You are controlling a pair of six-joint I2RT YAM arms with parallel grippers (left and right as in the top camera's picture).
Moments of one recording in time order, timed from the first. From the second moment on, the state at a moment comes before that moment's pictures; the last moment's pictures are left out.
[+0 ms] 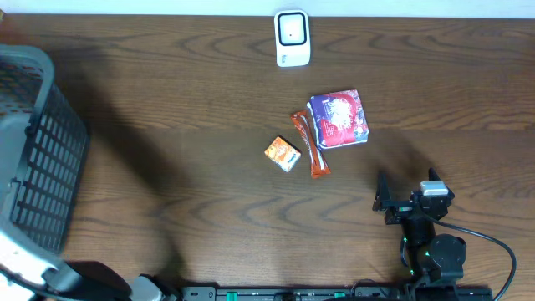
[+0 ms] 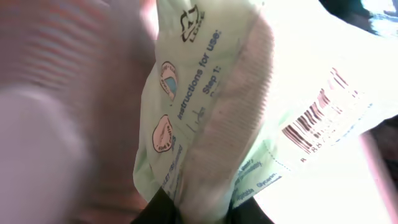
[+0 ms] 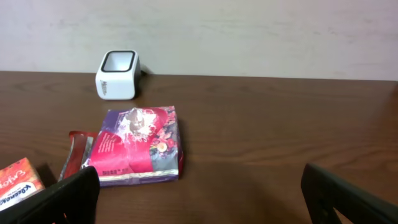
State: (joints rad) left arm 0.83 1.52 1.66 -0.68 0.59 -0.62; right arm 0.06 0.03 0.01 -0.07 0.00 0.02
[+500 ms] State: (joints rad) left arm -0.07 1.59 1.64 -0.91 0.44 -0.57; right arm 0.06 0.03 0.01 -0.07 0.00 0.02
